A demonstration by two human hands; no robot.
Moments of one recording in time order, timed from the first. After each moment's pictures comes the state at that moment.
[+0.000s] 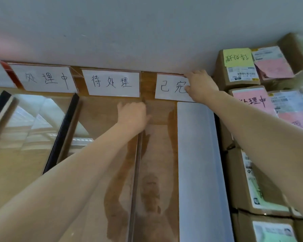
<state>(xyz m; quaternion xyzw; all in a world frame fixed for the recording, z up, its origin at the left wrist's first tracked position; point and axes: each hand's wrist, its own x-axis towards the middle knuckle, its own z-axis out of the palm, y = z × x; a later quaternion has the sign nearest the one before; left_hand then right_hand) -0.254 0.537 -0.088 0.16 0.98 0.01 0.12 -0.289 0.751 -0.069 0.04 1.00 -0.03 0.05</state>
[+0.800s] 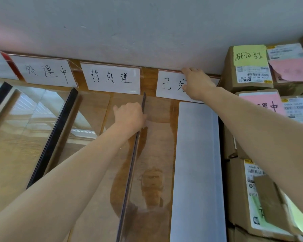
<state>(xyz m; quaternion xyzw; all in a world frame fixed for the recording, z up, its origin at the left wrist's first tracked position) -0.264 0.552 -0.113 0.06 0.99 0.01 0.13 -0.317 0.756 -0.089 -0.01 1.00 -0.05 0.08</state>
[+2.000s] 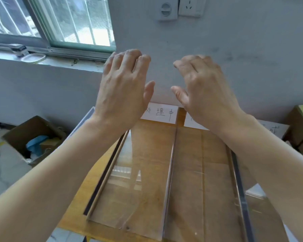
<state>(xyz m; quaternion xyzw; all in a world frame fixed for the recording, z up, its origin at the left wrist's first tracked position) -0.181 0.153 0.138 0.18 0.90 0.09 -0.38 -0.181 0.324 0.138 -0.19 0.92 -0.04 -0.33</state>
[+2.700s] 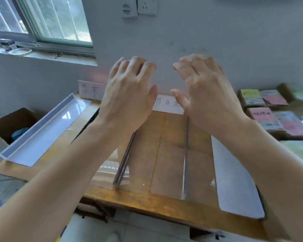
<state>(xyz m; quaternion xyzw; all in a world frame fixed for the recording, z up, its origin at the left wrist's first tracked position) -0.013 0.304 0.136 0.21 0.89 0.14 -0.37 -0.007 0.470 0.143 -0.19 0.92 -0.01 -0.35</state>
